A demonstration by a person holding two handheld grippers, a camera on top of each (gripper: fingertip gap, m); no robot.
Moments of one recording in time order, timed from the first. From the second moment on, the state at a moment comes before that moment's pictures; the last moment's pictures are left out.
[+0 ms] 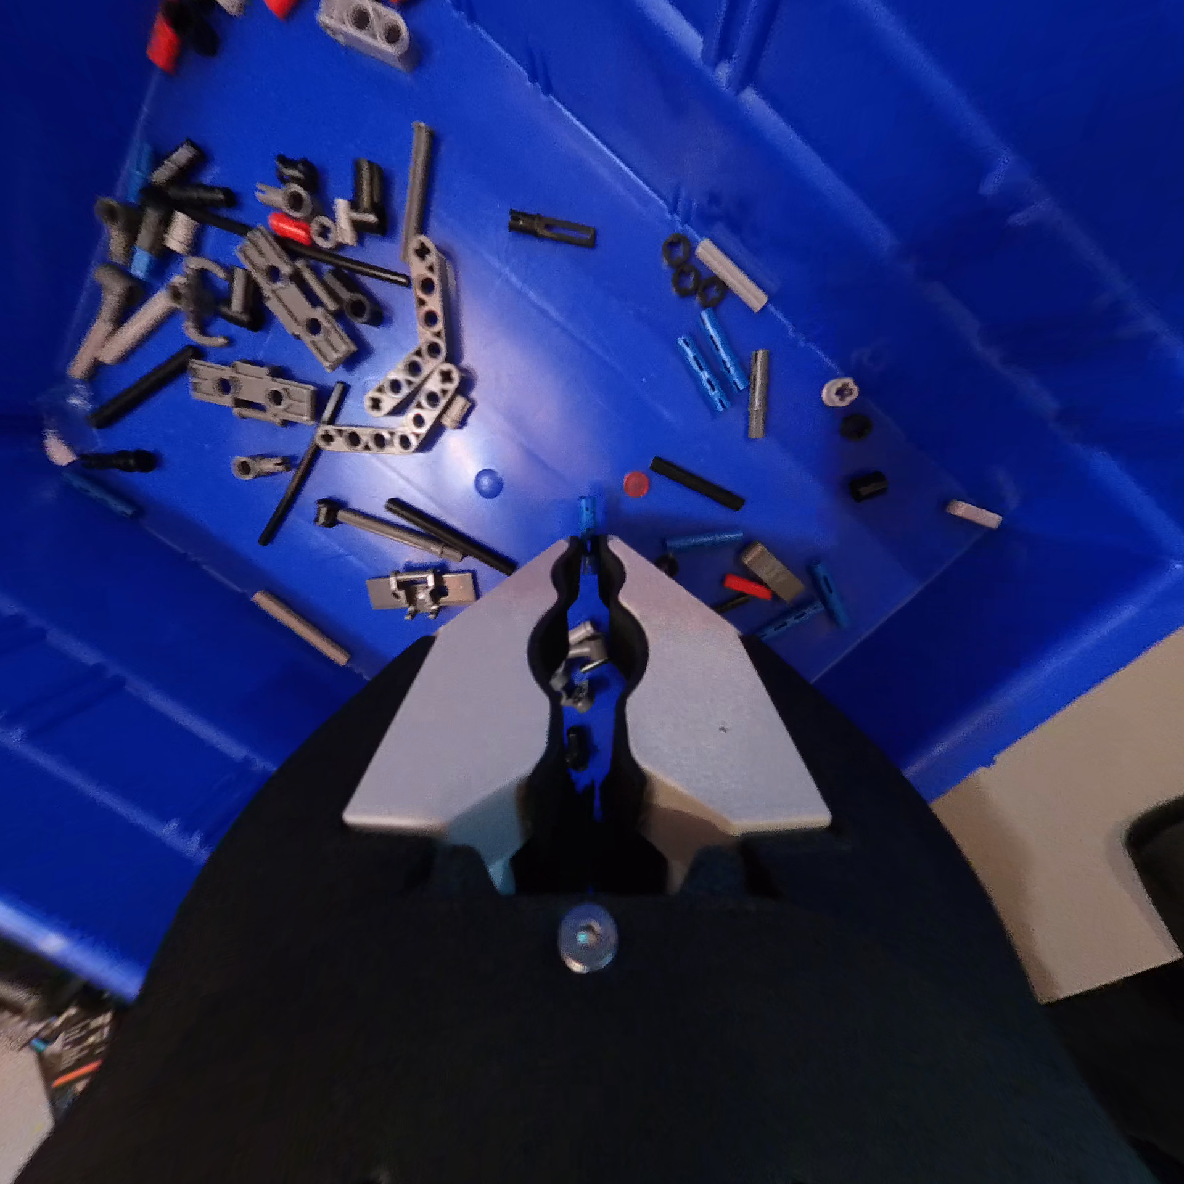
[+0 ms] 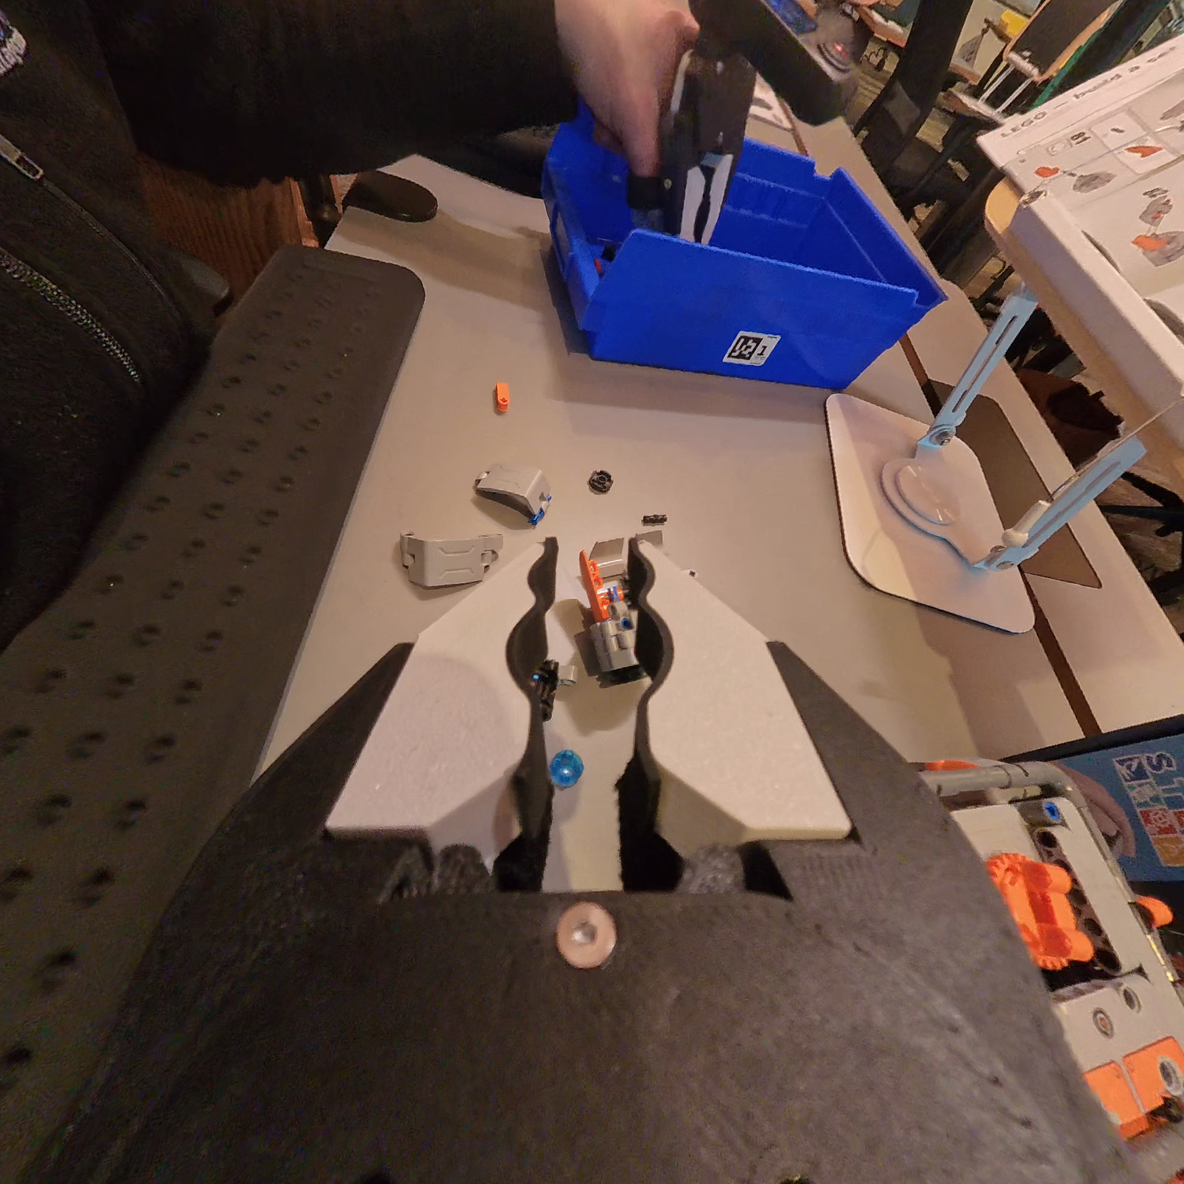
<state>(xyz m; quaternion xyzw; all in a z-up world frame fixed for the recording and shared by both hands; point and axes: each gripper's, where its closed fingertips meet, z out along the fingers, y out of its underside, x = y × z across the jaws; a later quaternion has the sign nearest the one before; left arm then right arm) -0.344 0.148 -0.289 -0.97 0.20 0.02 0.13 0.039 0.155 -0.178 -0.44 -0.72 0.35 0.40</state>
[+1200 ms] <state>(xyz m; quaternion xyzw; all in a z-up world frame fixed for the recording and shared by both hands) -0.017 0.086 -0.180 -0.77 0.56 -0.28 0.16 -0.027 0.088 -0.177 -0.33 -0.78 0.13 0.52</state>
